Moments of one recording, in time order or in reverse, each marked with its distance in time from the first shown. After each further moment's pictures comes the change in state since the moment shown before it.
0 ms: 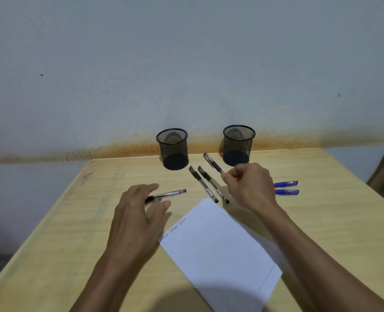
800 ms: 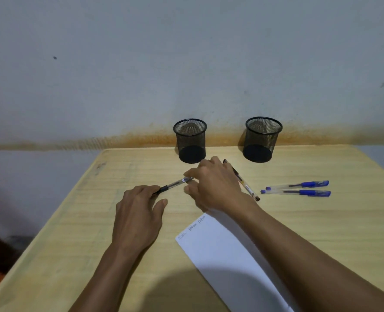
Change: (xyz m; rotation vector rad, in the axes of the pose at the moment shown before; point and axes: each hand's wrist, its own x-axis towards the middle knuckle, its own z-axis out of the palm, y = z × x) left_hand 0.016 -0.054 0.011 0.244 -0.004 -0.042; right_hand 0.009 -0.056 0.081 -0.406 -0.342 -0.496
